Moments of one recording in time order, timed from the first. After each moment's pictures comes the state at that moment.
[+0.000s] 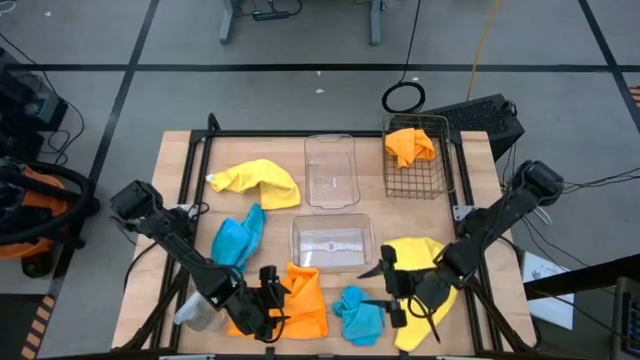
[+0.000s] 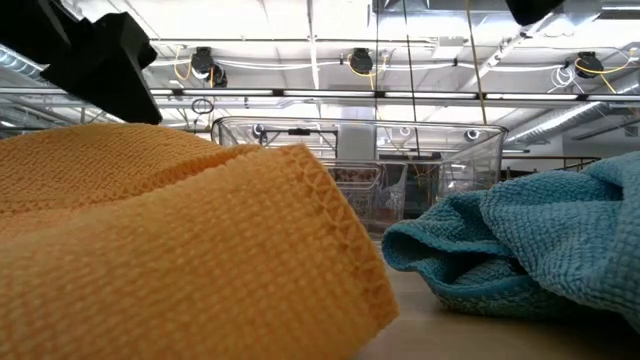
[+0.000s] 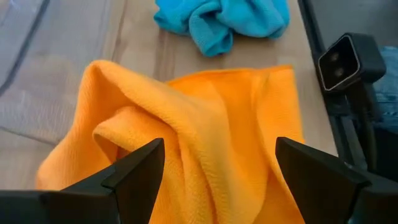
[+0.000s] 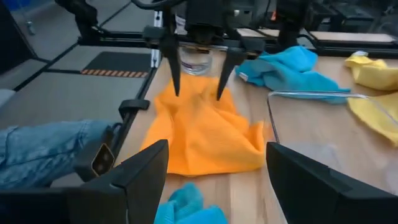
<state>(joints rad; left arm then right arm) -0.75 1.71 0.99 -0.16 -0.42 -0.62 0.75 1.42 0.84 0.13 0.59 0.33</state>
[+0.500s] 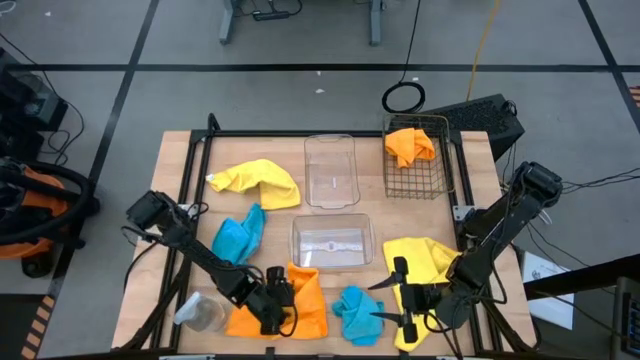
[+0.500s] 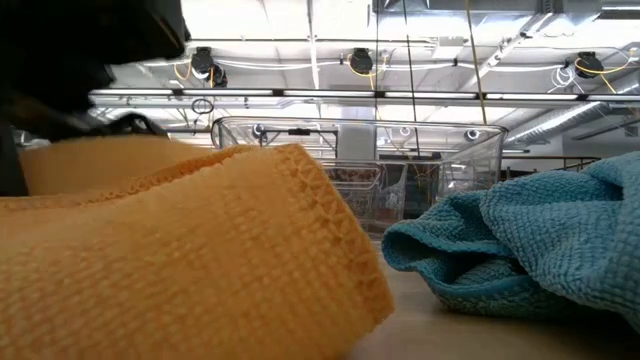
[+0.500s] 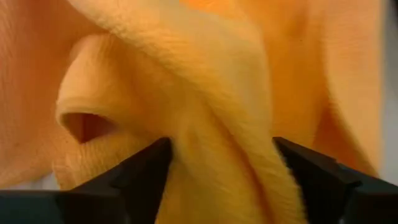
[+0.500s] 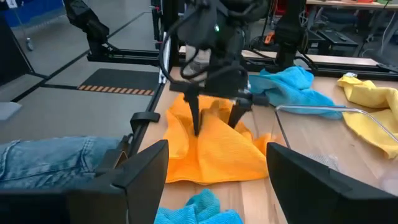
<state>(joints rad) -0.66 1.86 0.99 -0.17 -0.21 -0.59 0.88 1.44 0.84 0.18 0.77 0.33</state>
